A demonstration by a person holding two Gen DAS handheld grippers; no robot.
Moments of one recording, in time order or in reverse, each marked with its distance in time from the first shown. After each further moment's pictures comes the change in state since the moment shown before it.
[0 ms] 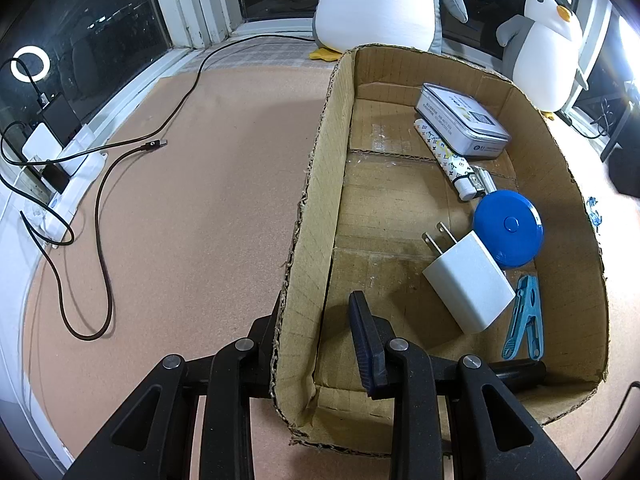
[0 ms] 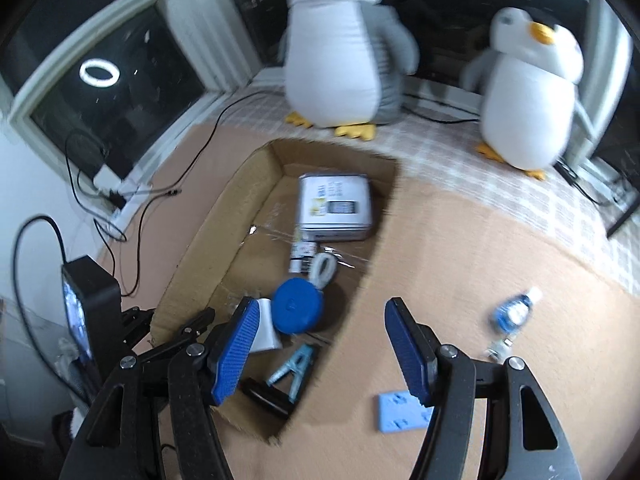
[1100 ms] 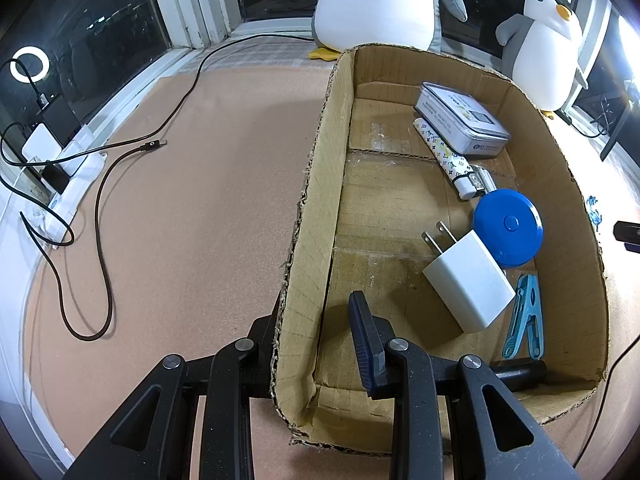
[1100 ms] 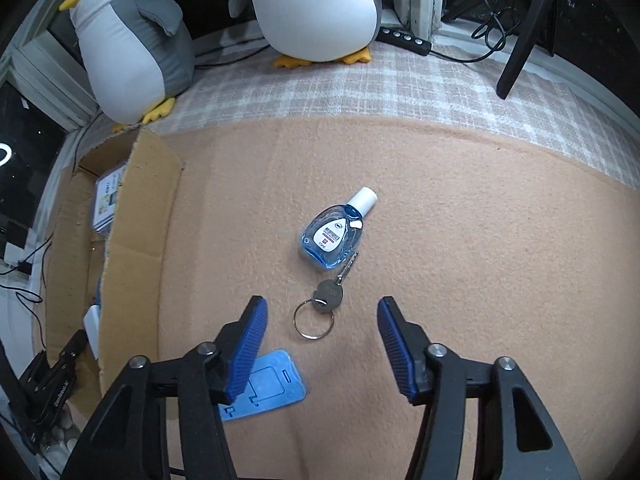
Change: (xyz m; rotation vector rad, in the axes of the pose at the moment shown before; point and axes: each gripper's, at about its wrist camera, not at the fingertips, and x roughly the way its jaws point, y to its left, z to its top) left arm 0.000 -0.001 0.000 0.001 0.004 0.000; right arm 0.034 -0.144 -0.040 0.344 0.126 -0.206
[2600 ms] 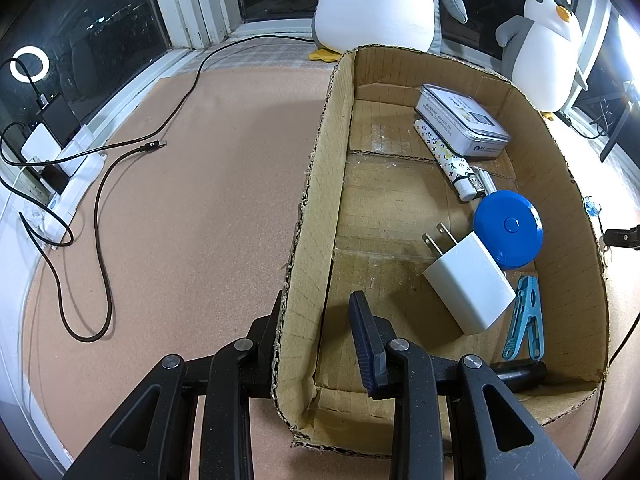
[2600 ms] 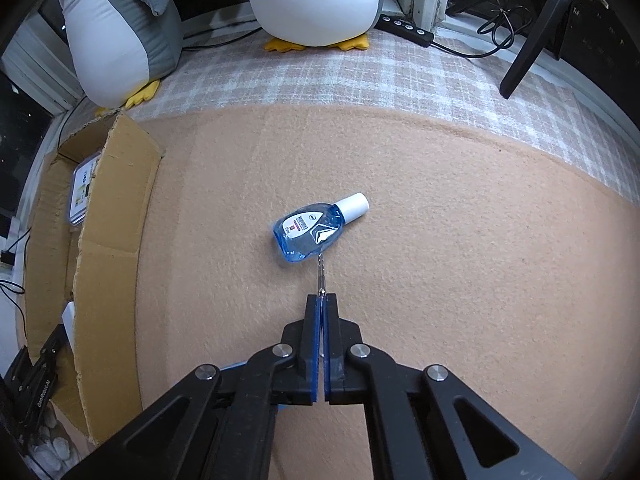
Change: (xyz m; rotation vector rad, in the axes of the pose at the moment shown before) left arm 0.000 0.002 0.001 -0.001 -0.002 -0.003; right arm 0.011 0.002 0.013 -0.020 0.041 -0.052
